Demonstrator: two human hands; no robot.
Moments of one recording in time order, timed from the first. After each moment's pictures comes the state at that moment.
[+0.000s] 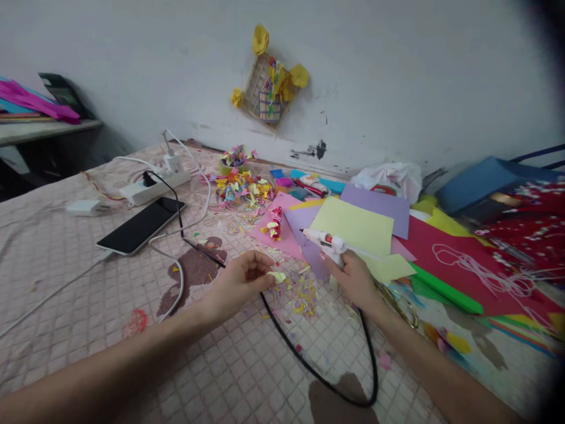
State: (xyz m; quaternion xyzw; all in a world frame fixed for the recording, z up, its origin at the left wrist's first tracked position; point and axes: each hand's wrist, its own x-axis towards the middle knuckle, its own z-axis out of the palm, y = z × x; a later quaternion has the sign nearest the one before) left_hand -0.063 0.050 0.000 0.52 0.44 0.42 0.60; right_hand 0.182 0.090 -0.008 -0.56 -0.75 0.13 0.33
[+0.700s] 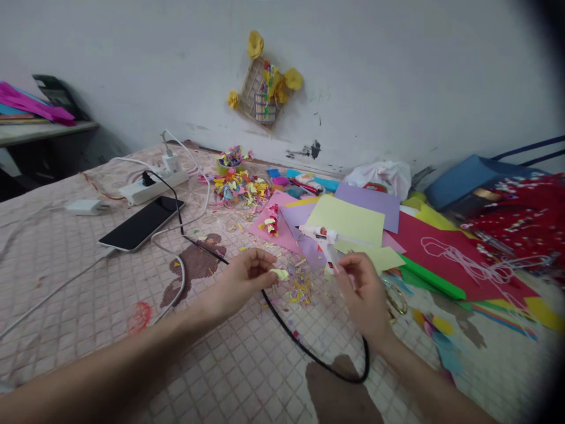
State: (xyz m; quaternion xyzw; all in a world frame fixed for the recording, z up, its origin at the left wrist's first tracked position) left_hand -0.057 0.040 0.005 0.51 0.41 0.43 0.63; right_hand 0.169 0.030 0.002 -0.55 -0.66 0.17 0.48
